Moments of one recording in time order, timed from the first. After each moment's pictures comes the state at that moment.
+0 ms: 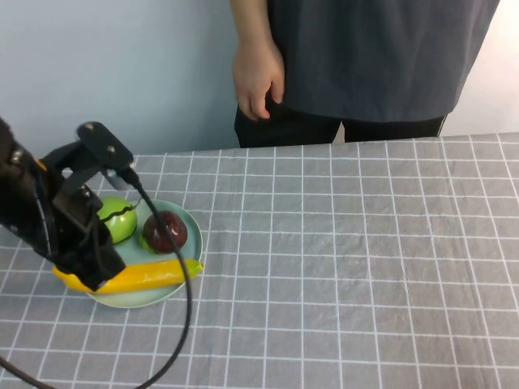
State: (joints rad) right arm 0.11 -0.01 0.03 -0.09 0.38 0.03; left arm -0.21 1.46 -1.13 -0.28 1.14 0.88
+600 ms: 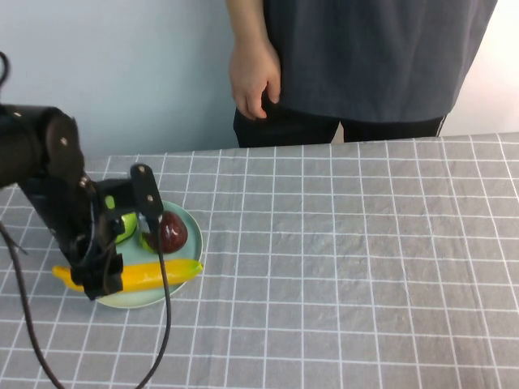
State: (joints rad) right arm 0.11 -0.01 0.03 -0.09 0.38 0.03; left arm -0.24 1.76 -1.18 -0.01 0.98 1.09
